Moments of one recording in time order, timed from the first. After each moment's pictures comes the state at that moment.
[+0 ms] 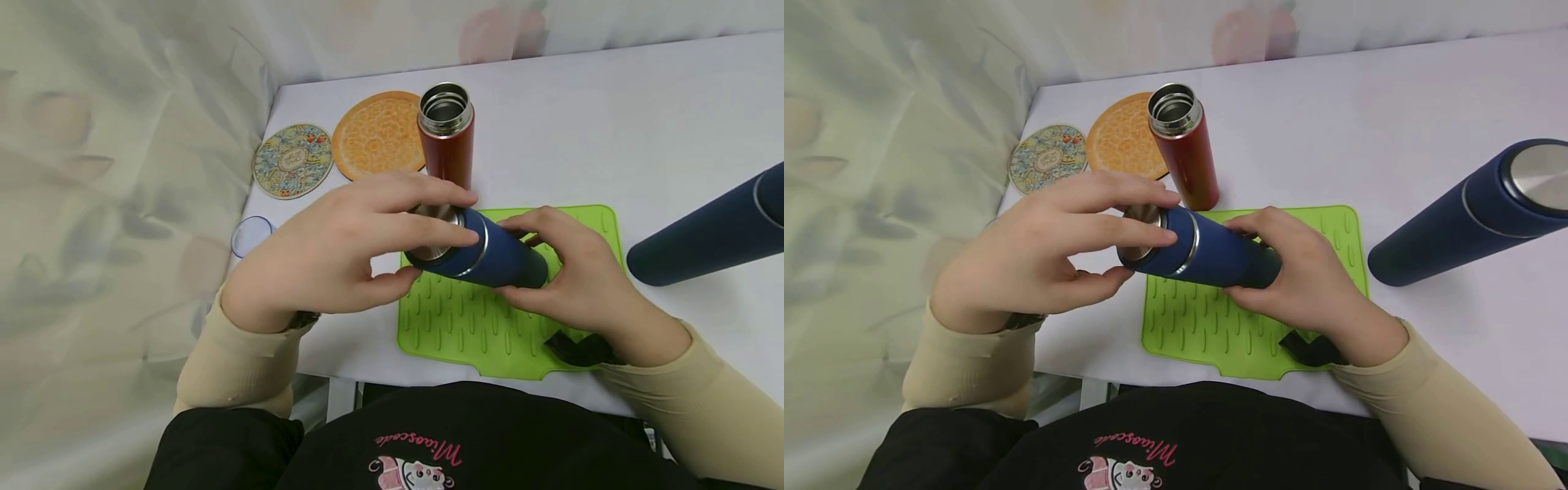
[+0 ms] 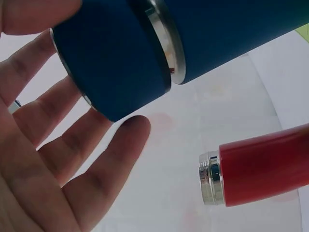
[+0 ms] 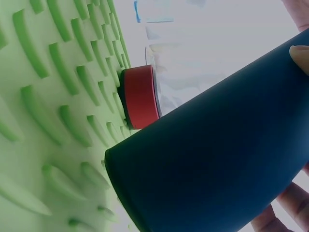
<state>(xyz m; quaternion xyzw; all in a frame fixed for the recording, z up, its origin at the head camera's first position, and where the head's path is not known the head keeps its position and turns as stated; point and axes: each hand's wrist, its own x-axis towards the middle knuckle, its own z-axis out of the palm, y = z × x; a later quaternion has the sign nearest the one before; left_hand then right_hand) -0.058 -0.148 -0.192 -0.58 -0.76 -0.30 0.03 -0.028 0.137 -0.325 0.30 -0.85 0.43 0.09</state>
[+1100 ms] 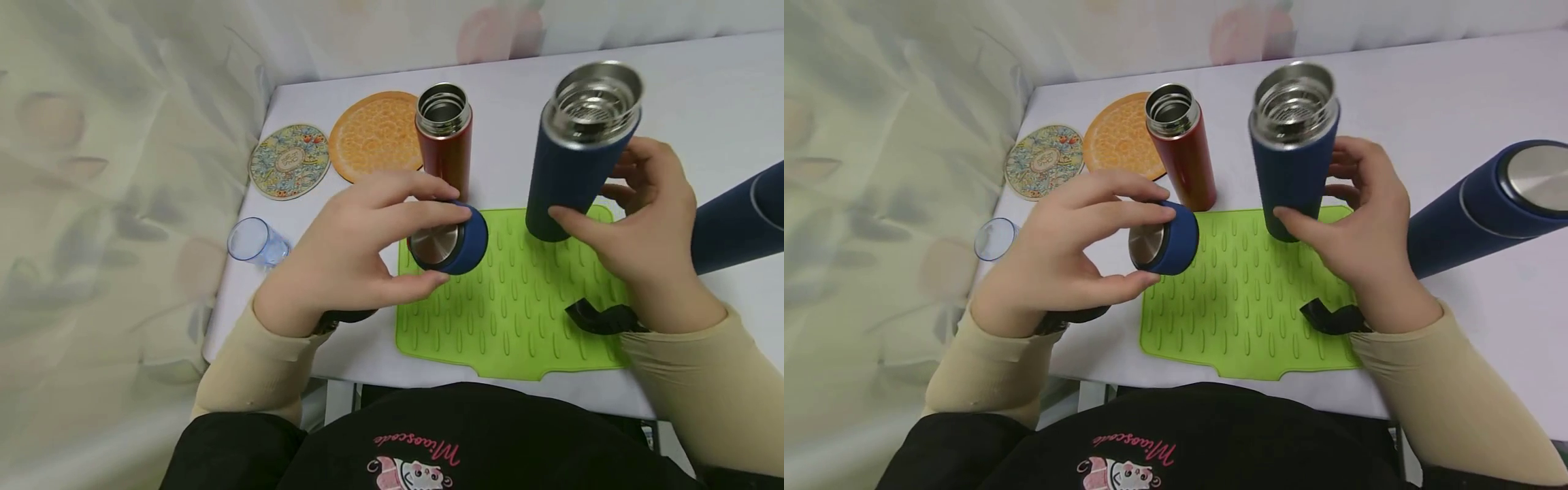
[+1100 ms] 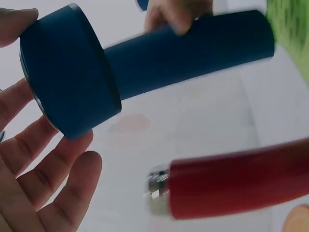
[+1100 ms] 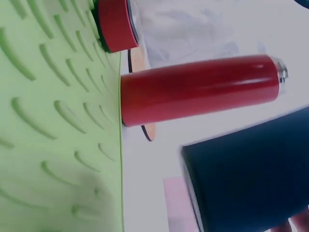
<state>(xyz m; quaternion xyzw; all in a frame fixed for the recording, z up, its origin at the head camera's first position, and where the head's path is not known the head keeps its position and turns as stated) -0.059 -0.139 -0.225 -0.52 -0.78 -0.33 0.11 -0.051 0.163 -0.311 0.02 -0.74 0.65 0.19</state>
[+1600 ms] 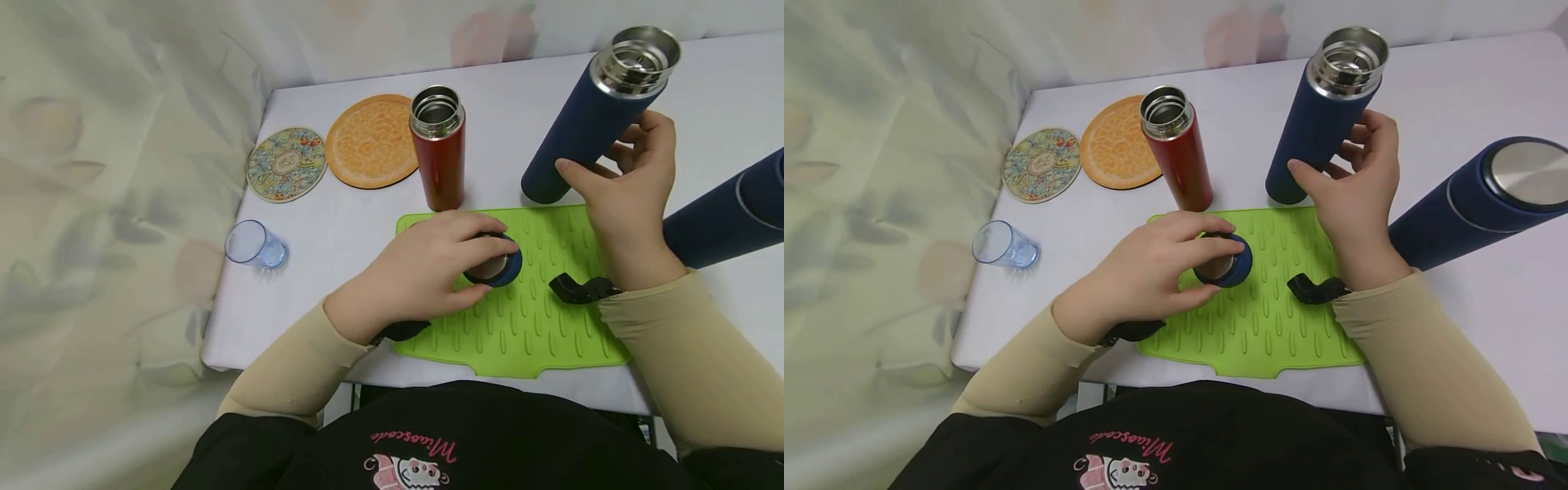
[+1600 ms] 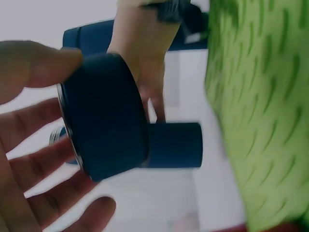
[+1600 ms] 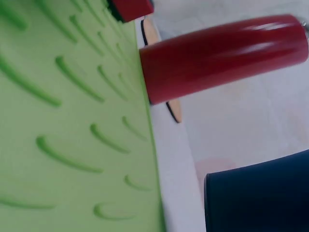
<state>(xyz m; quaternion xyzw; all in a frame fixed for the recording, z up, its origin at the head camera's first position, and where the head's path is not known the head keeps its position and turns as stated) -0.054 -0.089 -0.282 -0.50 -0.84 -0.18 0.00 -0.092 0.166 -0.323 -0.10 -0.63 0.74 0.19</state>
